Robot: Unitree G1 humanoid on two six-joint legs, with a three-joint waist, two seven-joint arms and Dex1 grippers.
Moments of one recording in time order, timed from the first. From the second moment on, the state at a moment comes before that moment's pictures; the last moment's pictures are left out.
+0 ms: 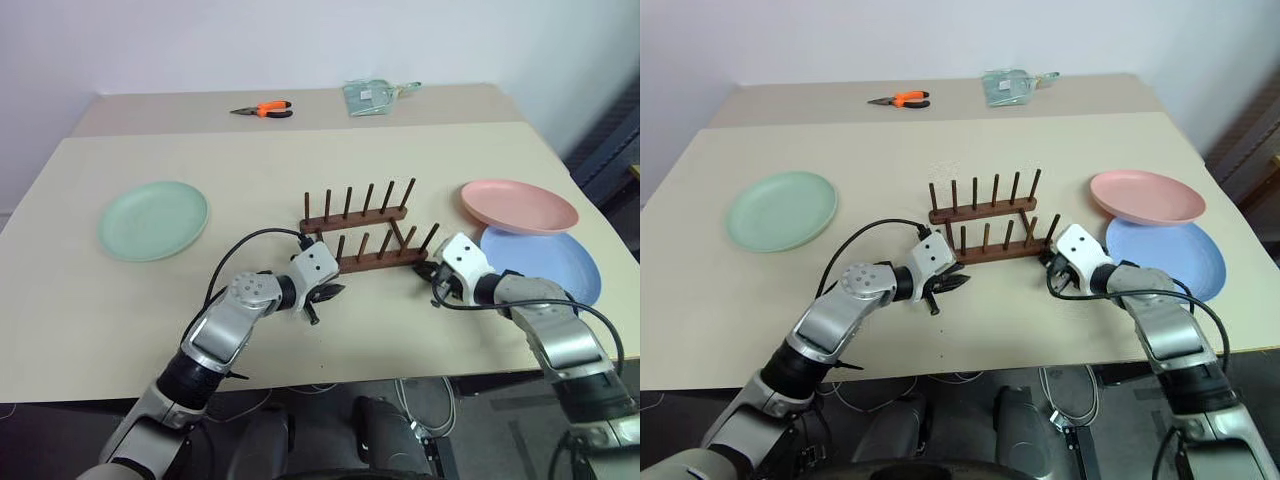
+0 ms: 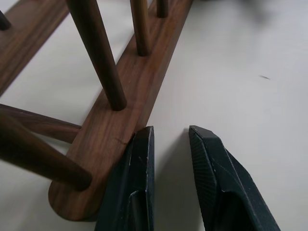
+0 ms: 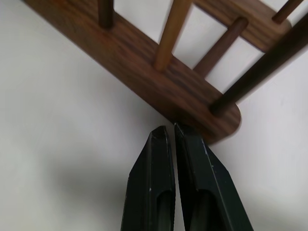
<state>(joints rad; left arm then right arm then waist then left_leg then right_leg) -0.43 0.31 -0.40 -0.11 -0.01 0.61 -0.65 -0.28 -0.67 0.08 0.00 0.10 0.38 0.71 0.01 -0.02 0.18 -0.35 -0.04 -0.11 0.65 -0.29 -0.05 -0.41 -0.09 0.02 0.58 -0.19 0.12</state>
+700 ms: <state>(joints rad) -0.43 0.32 -0.31 -0.04 -0.06 0.50 -0.64 -0.32 -0.86 -0.06 -0.08 0.13 0.35 0.83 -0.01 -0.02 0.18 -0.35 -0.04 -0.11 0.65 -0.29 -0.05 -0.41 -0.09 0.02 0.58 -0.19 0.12</state>
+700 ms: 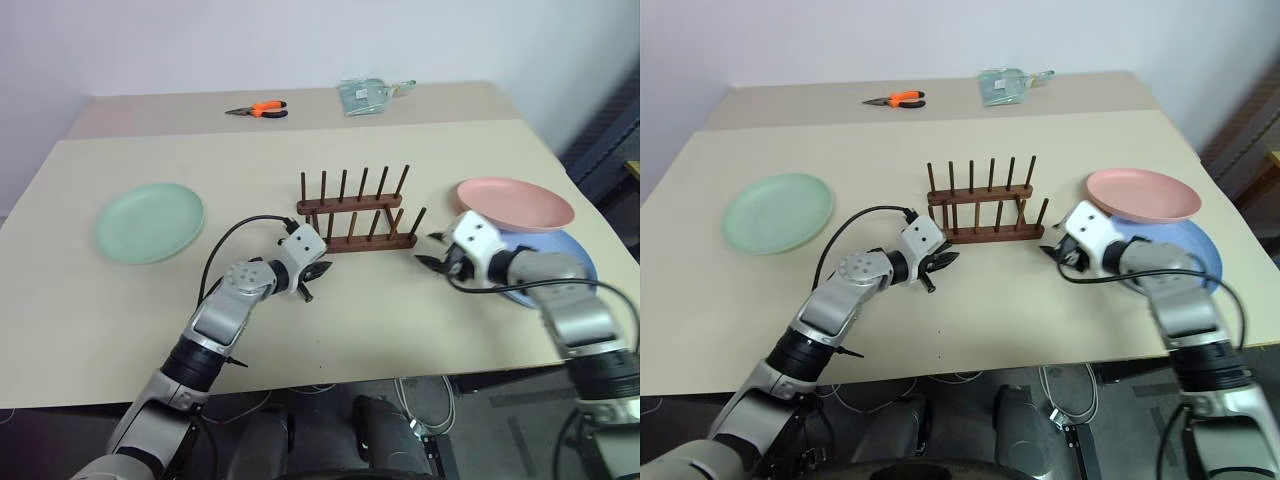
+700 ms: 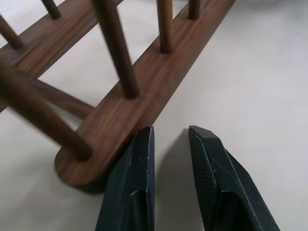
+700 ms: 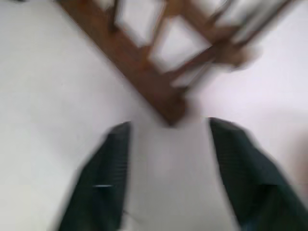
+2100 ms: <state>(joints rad) -0.36 0.39 -0.19 -0.21 -0.29 0.45 -0.80 -0.61 -0.71 -0.37 -0.22 1.18 0.72 0.29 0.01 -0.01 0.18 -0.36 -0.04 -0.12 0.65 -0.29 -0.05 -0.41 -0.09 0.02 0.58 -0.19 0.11</state>
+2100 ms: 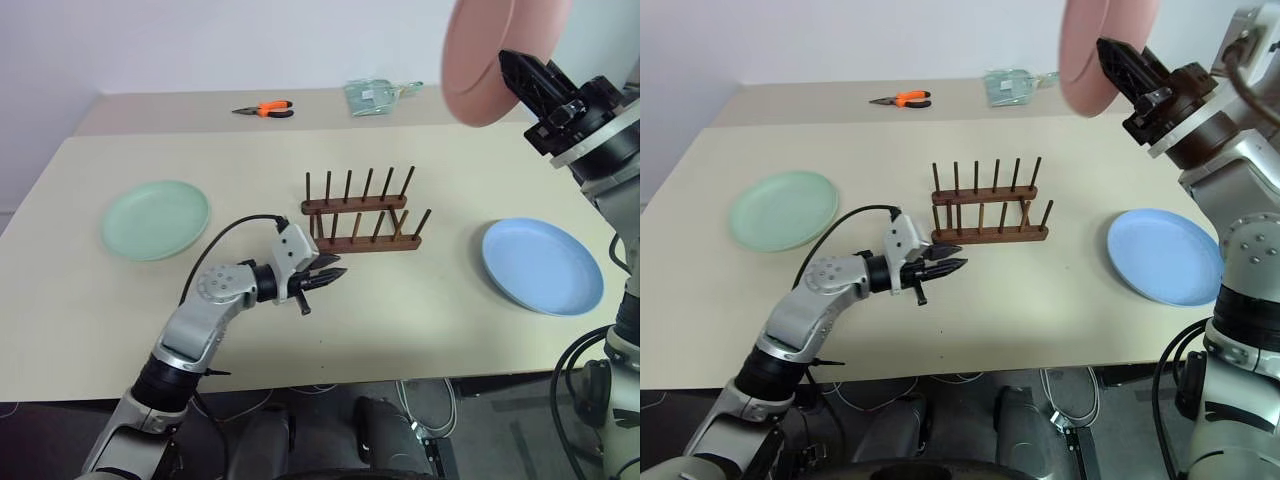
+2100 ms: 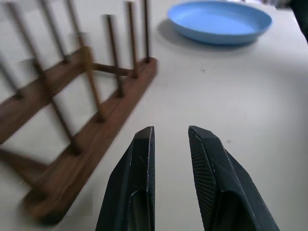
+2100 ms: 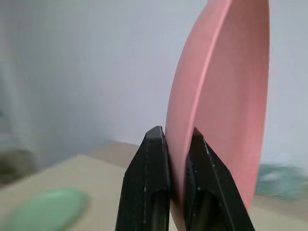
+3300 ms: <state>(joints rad) -0.32 0.43 -0.03 -0.26 -0.47 0.55 -0.77 -0.38 -0.92 -0.39 -0.16 0.80 0.65 0.64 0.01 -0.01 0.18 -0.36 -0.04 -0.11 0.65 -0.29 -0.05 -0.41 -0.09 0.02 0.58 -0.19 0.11</state>
